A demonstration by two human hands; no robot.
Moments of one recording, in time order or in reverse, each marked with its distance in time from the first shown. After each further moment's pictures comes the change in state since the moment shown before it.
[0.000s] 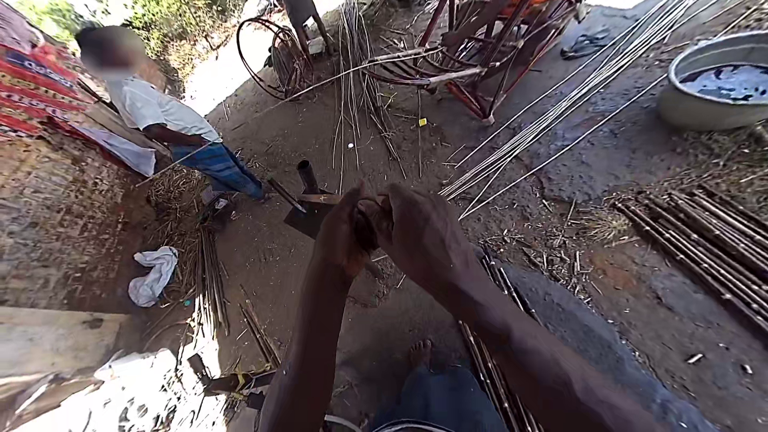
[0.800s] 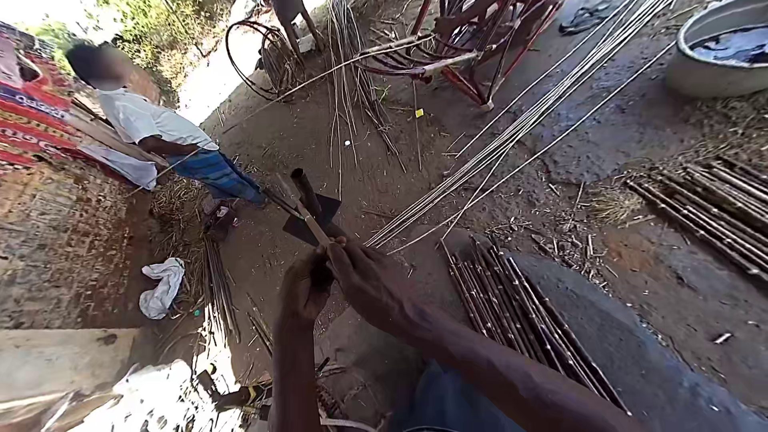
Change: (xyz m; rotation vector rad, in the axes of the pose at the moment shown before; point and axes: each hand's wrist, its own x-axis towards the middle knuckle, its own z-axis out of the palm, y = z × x) left_hand -0.033 -0.010 -0.104 0.001 0.162 -0.005; right_hand -0.029 -0.001 0.099 0.016 0.078 -0.383
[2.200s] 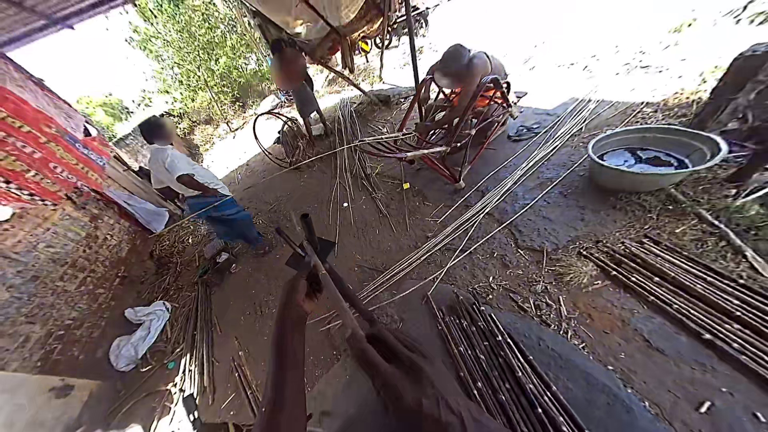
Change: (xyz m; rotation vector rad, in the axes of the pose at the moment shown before) left_hand 0.031 0.001 -0.008 0.138 0.243 0.014; right_hand -0.105 -0.061 -0.114 0.101 0.123 -0.129
